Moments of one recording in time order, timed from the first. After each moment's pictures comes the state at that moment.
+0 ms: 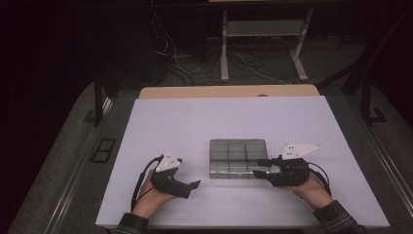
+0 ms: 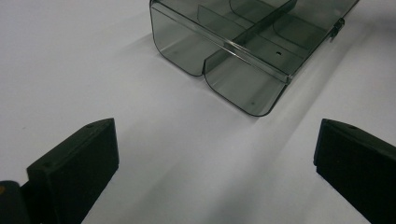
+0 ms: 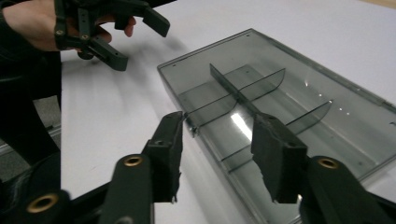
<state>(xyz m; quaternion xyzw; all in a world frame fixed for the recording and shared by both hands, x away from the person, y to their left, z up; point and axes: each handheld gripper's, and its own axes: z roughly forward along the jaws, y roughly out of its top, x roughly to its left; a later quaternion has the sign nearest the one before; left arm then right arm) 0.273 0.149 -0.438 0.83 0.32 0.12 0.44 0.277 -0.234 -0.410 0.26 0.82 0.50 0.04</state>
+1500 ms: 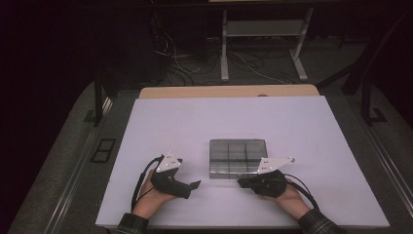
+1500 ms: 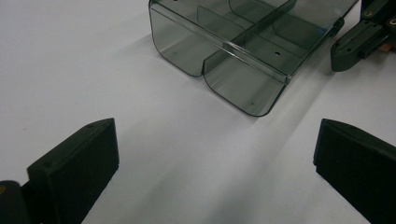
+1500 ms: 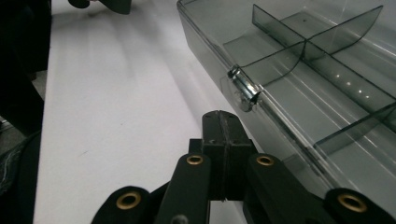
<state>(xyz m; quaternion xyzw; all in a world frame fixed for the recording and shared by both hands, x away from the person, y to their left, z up) 0.272 0.149 -0.437 0.83 0.31 0.12 0.44 0.271 -0.187 -0.458 0.25 0.85 0.46 0.01</state>
